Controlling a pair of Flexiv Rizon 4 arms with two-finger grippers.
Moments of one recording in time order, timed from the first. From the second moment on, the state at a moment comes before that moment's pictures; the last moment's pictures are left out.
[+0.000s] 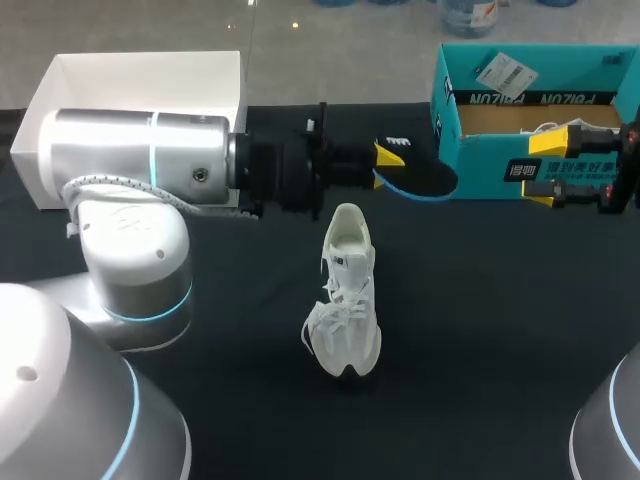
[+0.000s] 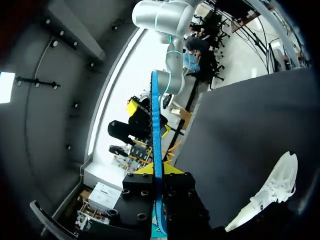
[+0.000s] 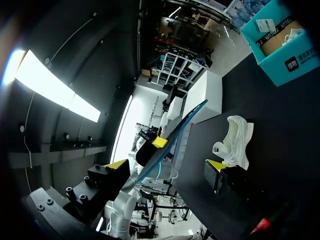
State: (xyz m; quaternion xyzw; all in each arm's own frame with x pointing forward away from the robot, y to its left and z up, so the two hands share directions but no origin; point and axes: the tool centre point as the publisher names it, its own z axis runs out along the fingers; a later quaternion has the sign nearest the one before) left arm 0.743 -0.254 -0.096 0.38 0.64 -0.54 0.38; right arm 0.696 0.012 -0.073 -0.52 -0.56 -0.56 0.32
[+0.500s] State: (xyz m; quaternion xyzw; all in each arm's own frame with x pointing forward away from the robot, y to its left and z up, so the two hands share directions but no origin) left arm 0.747 -0.258 -0.108 0.23 0.71 -0.63 0.22; right arm 0.696 0.012 -0.073 -0.52 -0.56 -0.56 0.32
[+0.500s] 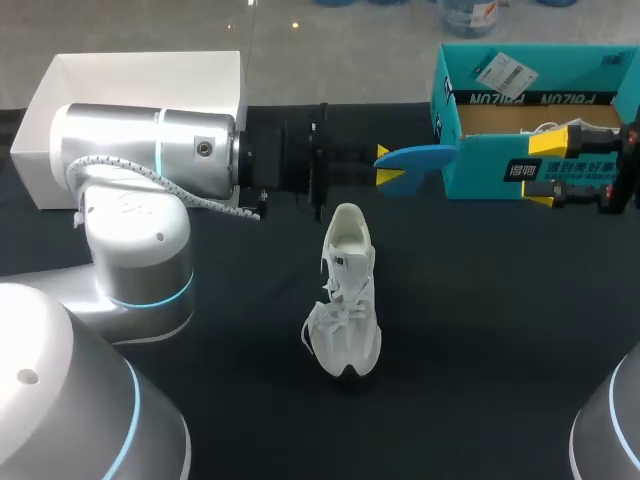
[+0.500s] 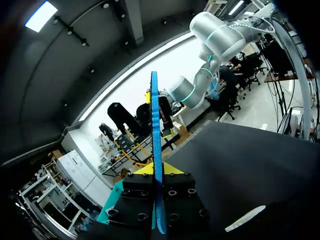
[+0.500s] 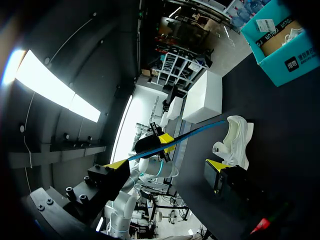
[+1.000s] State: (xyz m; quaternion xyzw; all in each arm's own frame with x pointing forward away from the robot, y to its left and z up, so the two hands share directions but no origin) left arm 0.750 -0.259 -0.111 0.05 0.73 -0.68 0.05; right arm 0.696 0.012 -0.073 -0.52 -0.56 -0.56 0.32
